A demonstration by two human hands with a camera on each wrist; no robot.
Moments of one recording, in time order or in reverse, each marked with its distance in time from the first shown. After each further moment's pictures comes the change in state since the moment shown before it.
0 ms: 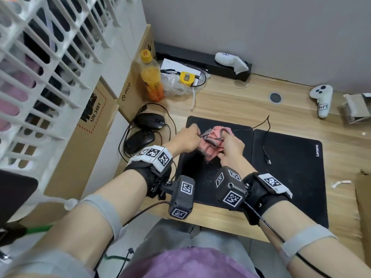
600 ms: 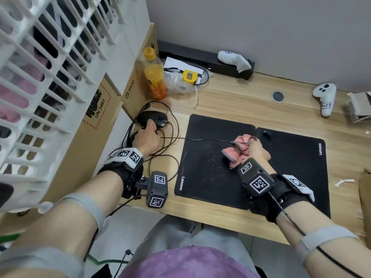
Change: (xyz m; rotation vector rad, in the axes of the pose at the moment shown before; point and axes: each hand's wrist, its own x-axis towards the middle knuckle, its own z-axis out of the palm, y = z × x) left_hand -0.029 -0.094 -0.024 0.017 0.351 -0.304; right_hand 0.023 -0.009 -0.046 0.122 0.280 0.059
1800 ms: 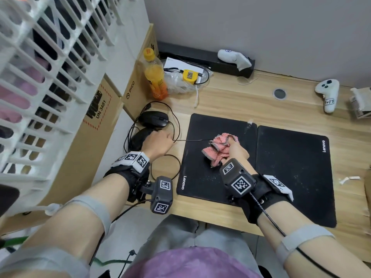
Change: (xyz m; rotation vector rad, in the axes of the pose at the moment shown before) left_hand -0.006 0.010 0.014 0.077 -0.121 0.164; right_hand -0.023 0.030 0.020 -0.030 -0.175 0.086
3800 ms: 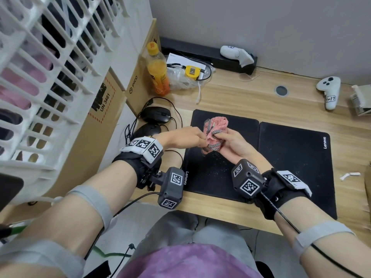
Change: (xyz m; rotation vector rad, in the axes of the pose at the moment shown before) left_hand -0.019 0.069 -0.021 -0.069 -0.554 0.391; right_hand 0.005 0.000 -0.006 -0.162 -0.801 -0.081
